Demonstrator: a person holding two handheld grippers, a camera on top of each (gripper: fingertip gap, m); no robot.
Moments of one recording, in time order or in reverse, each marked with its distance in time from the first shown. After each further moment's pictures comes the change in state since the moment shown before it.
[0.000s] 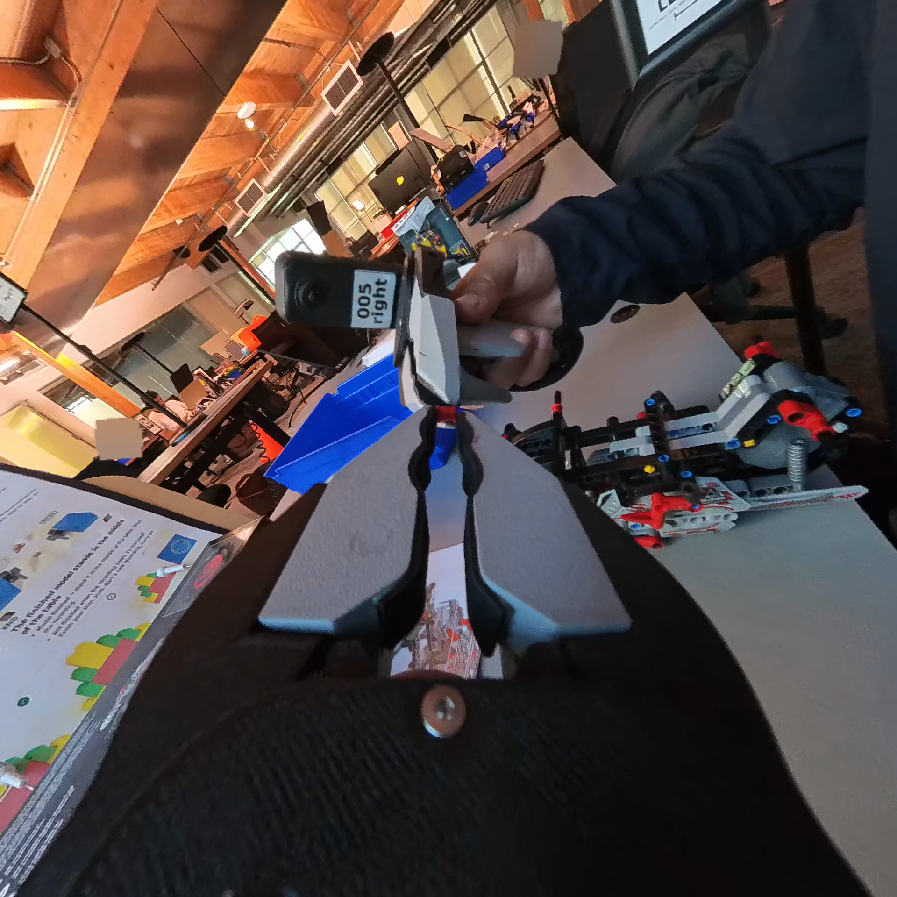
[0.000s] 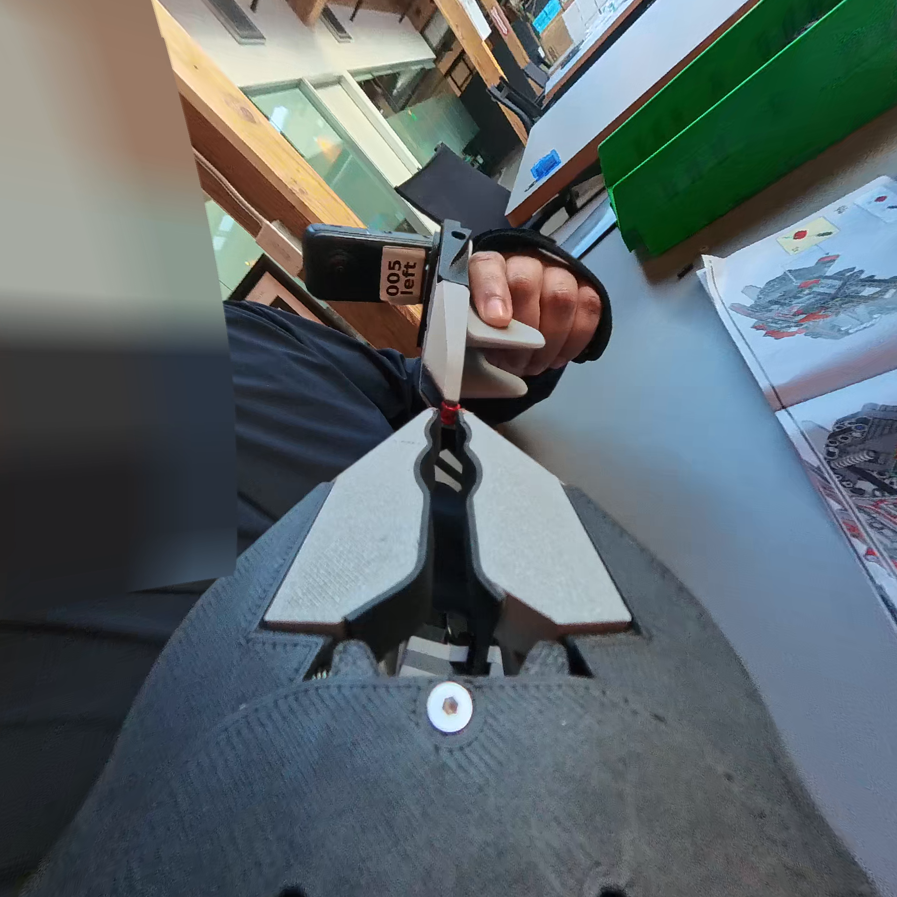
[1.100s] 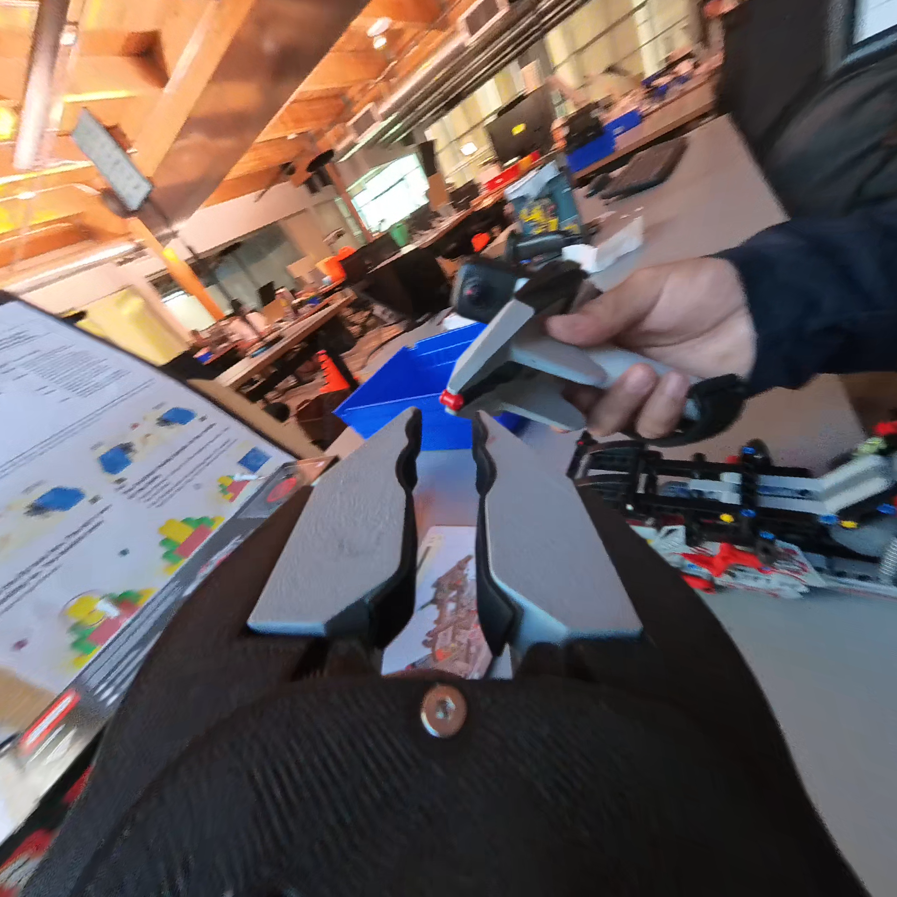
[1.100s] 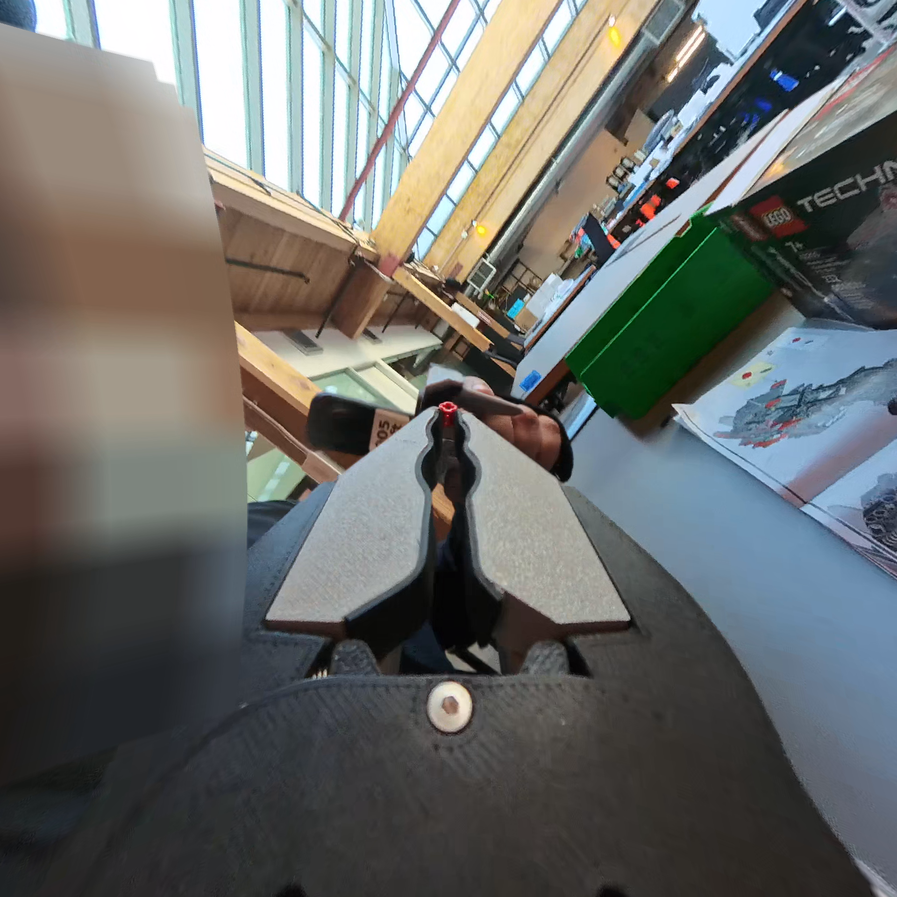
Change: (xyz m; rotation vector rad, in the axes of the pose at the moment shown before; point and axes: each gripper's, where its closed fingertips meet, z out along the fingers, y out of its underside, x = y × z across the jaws) left arm -0.044 0.000 -0.013 -0.091 -0.241 -0.142; right arm 0.010 -0.047 -0.008 0.525 0.000 0.155
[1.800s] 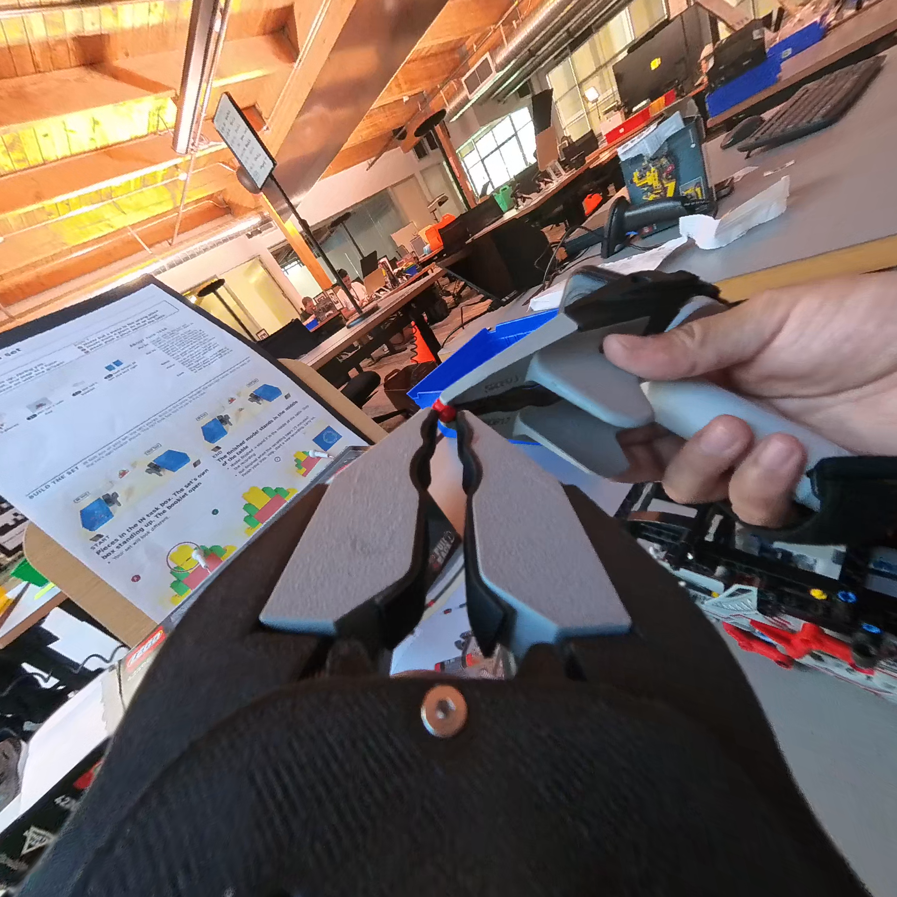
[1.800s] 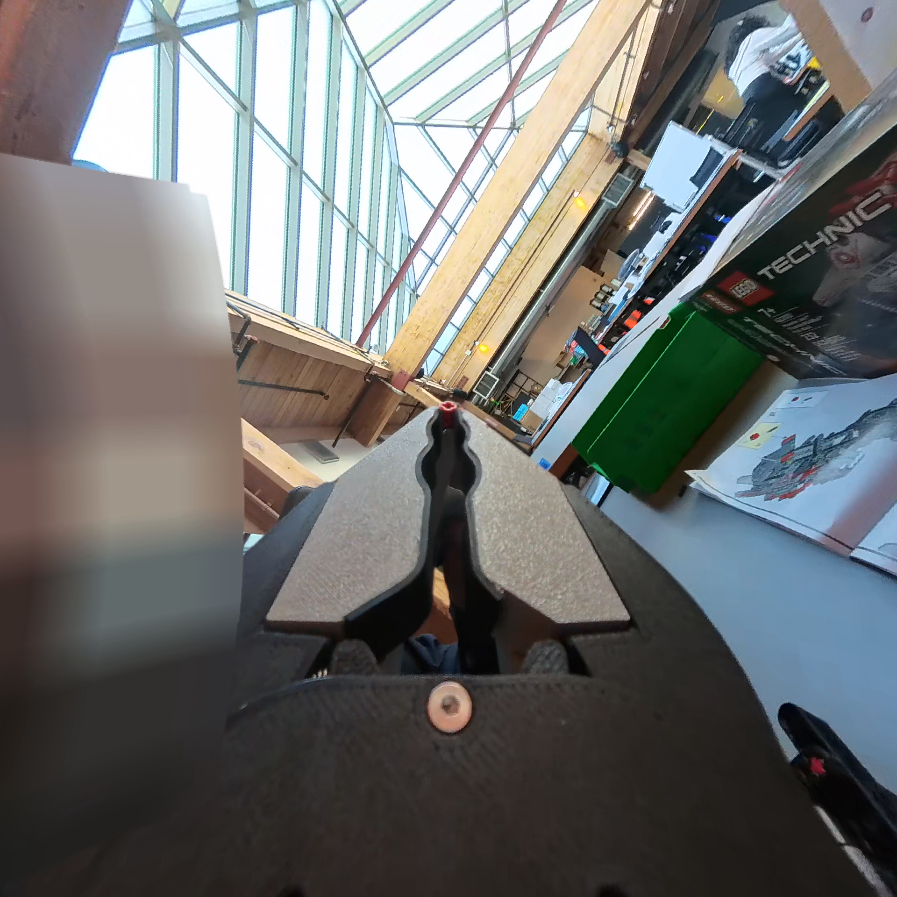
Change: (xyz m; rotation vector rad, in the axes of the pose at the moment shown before) left arm -0.012 -0.005 0.015 -0.069 -0.230 0.041; right arm -0.001 -0.016 0.003 0.272 -0.005 0.058
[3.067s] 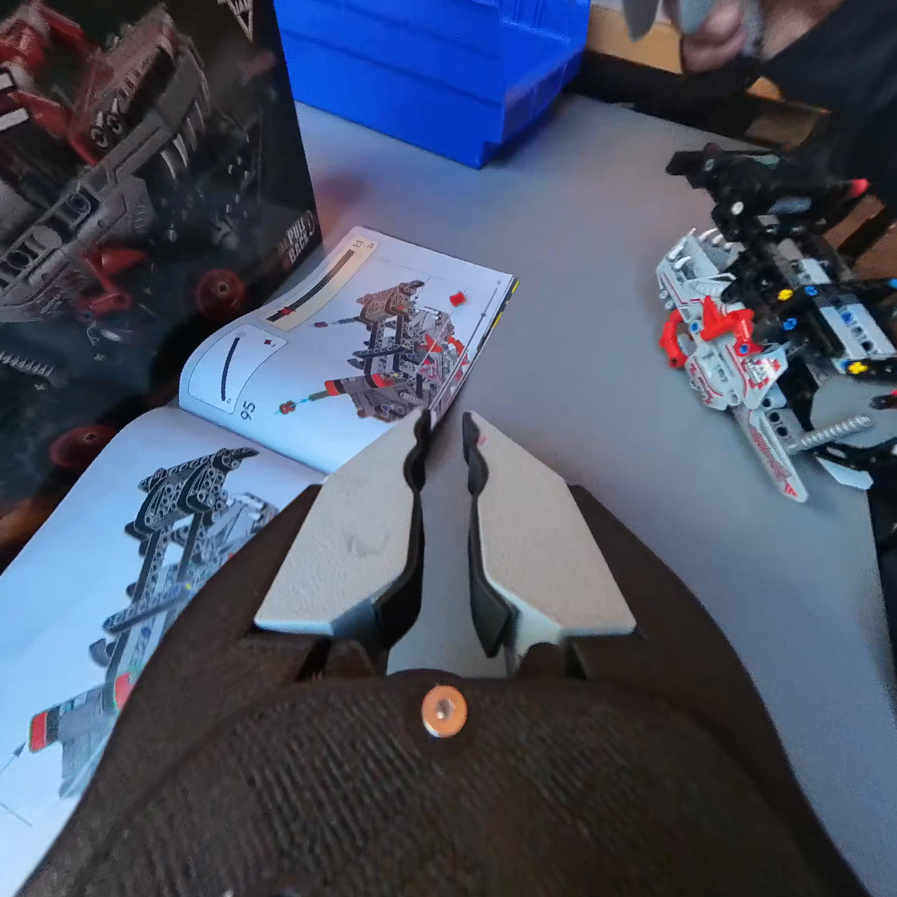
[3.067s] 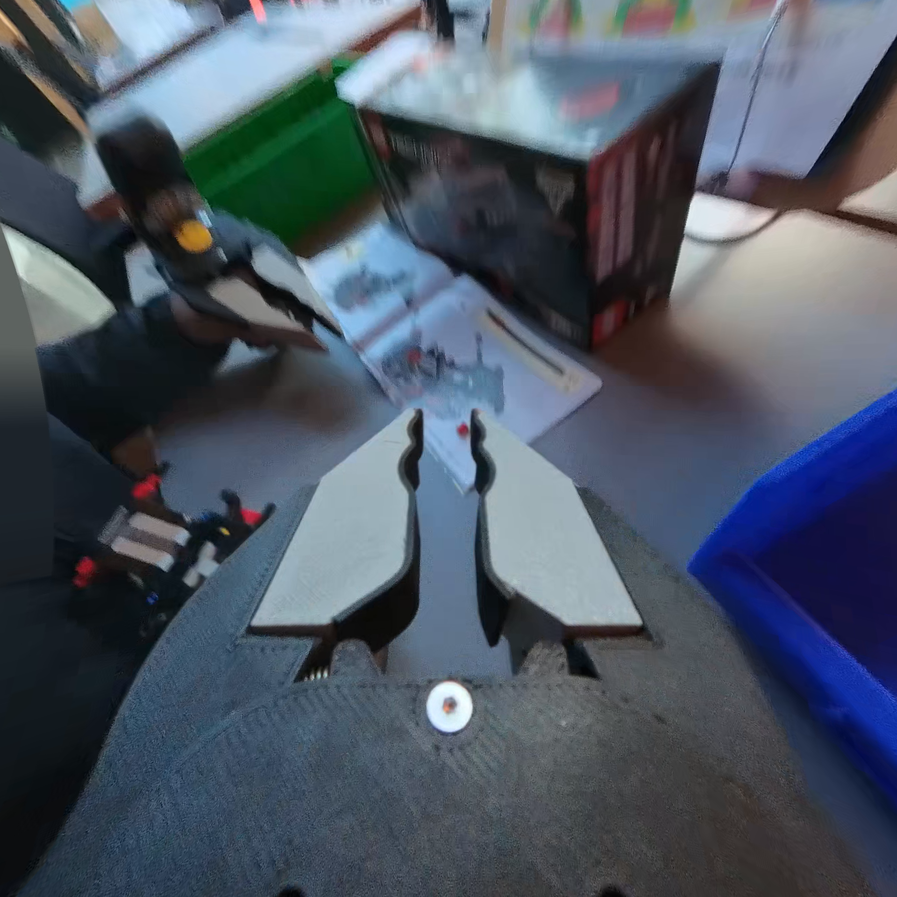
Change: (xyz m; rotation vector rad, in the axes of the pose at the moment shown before) left arm 0.015 0.182 -0.032 -0.456 0.453 -0.518; right arm 0.086 -0.067 -0.125 -0.605 0.676 -0.713
